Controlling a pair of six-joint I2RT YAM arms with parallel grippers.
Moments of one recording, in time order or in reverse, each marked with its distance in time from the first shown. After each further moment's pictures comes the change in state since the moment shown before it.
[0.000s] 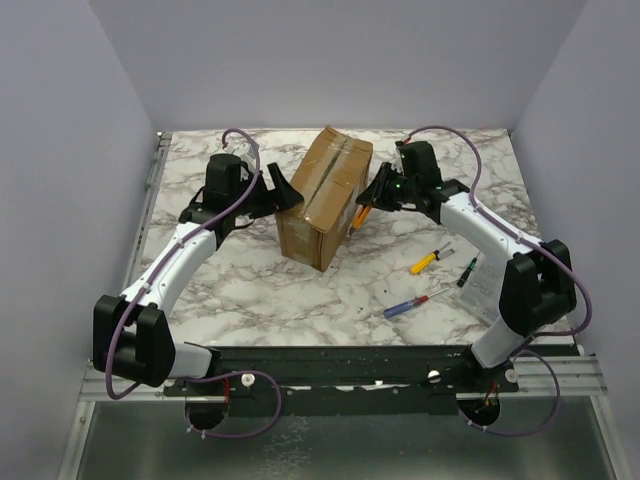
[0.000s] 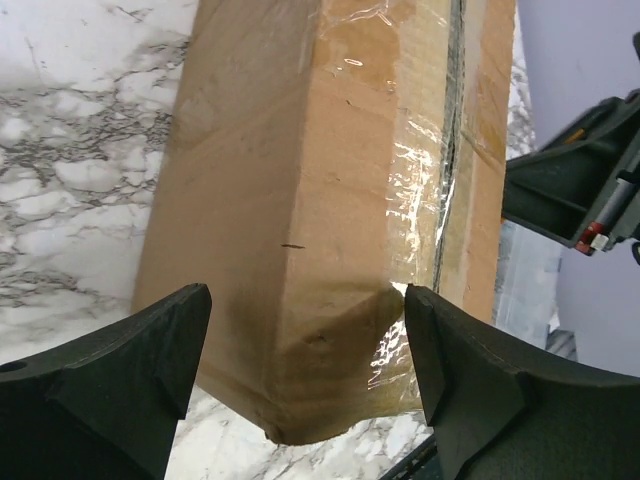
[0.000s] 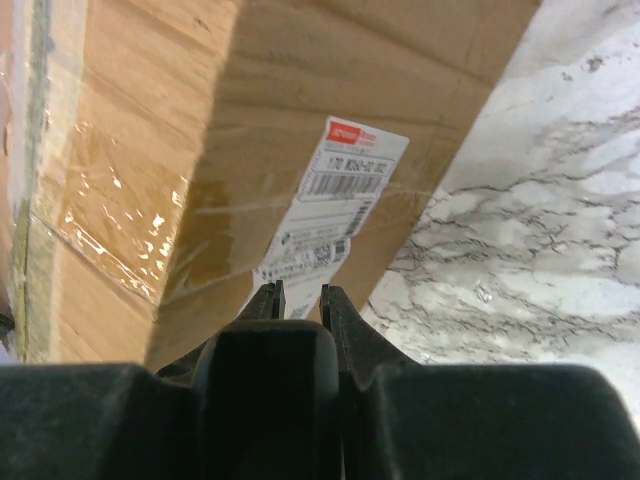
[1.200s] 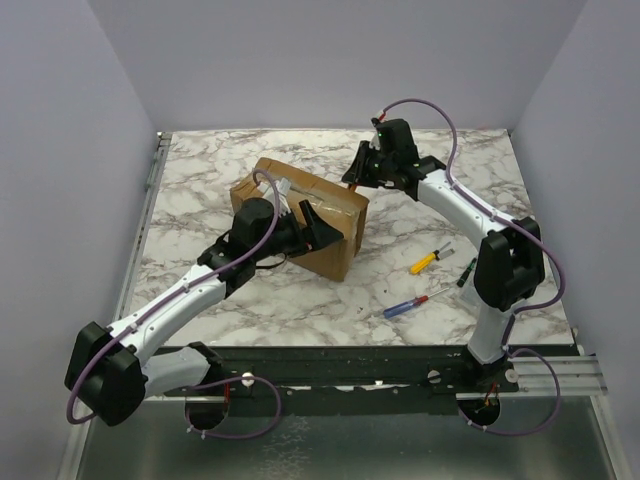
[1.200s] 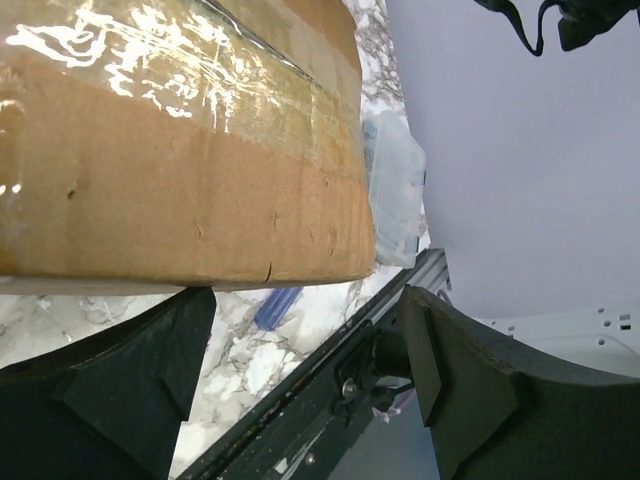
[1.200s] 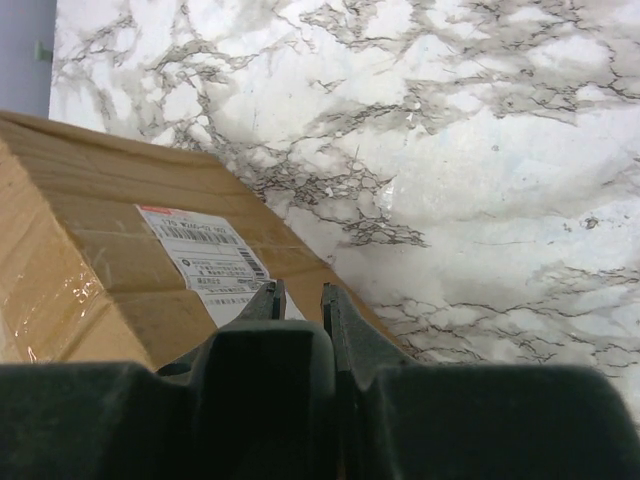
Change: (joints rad) left arm -0.333 -0.210 -0.275 0.237 -0.073 -0.340; right arm 0.057 0.227 0.323 -0.055 0.081 -0.137
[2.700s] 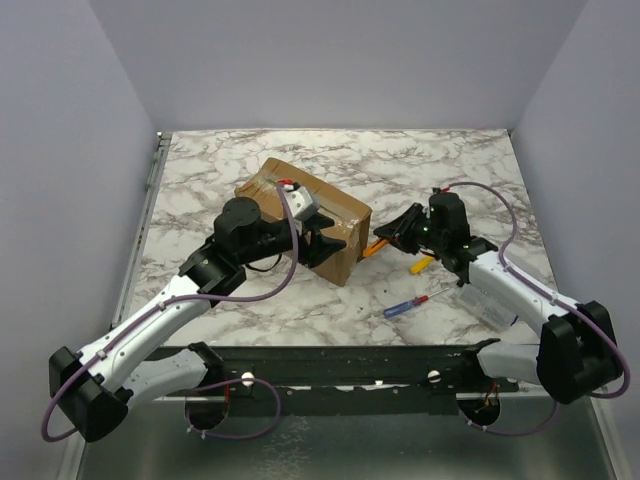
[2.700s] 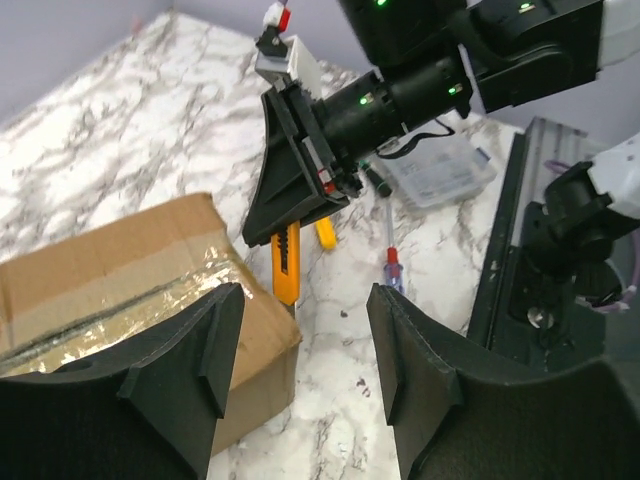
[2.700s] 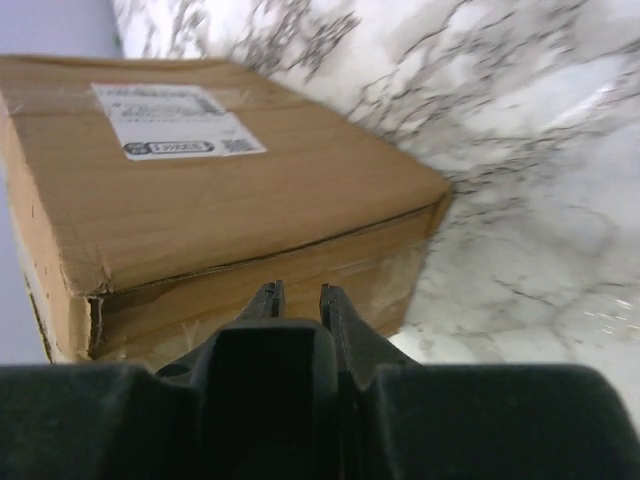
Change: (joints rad) left arm -0.101 -0.174 0.116 -0.003 0.205 0.863; right arm -0.090 -0.645 -0.848 0.236 -0.021 0.475
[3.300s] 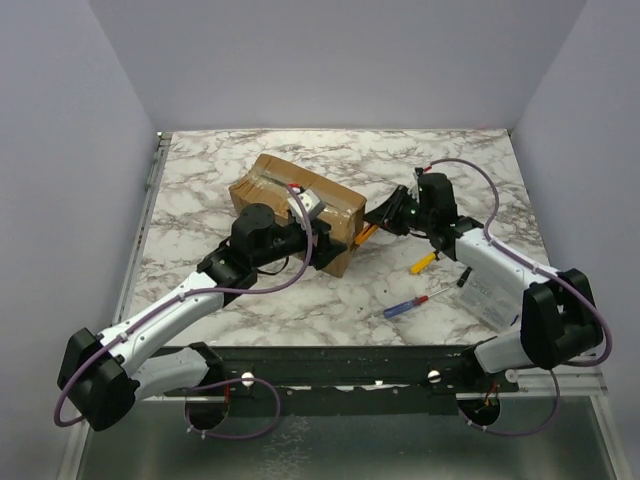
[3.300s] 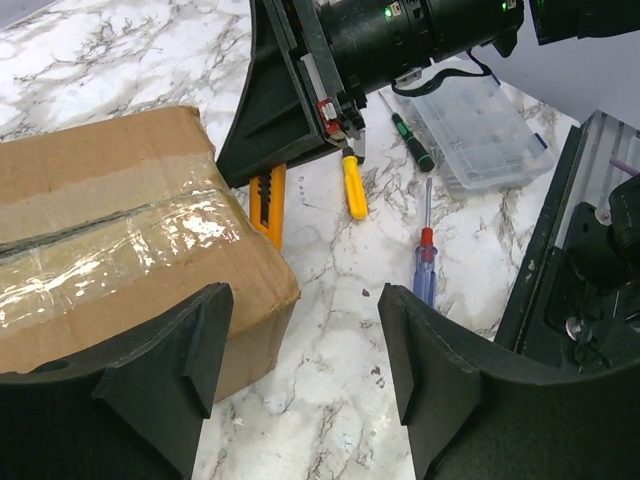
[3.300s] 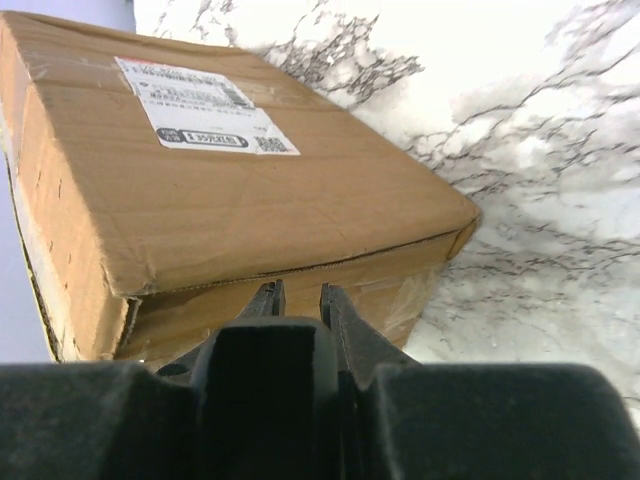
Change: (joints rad) left arm -0.011 0.124 -0.113 0.106 -0.141 -0.071; right arm 0.002 0.225 0.142 0.124 -0.131 -0.116
